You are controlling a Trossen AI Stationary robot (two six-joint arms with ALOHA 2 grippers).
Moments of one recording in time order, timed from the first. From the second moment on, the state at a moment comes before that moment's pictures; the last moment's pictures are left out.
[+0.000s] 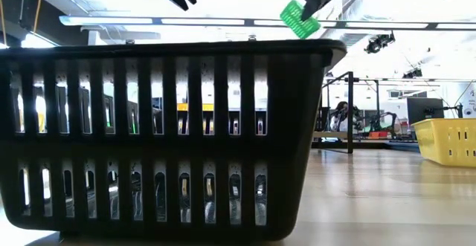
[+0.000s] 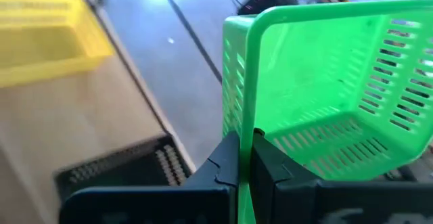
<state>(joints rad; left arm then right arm) 0.27 1.38 1.56 -1.05 -0.40 -0.31 -0.25 1.38 1.44 -0.74 0.74 -0.24</state>
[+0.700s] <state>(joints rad) 0.27 1.38 1.56 -1.08 -0.40 -0.31 -0.23 1.72 1.44 -0.67 0.48 -0.26</state>
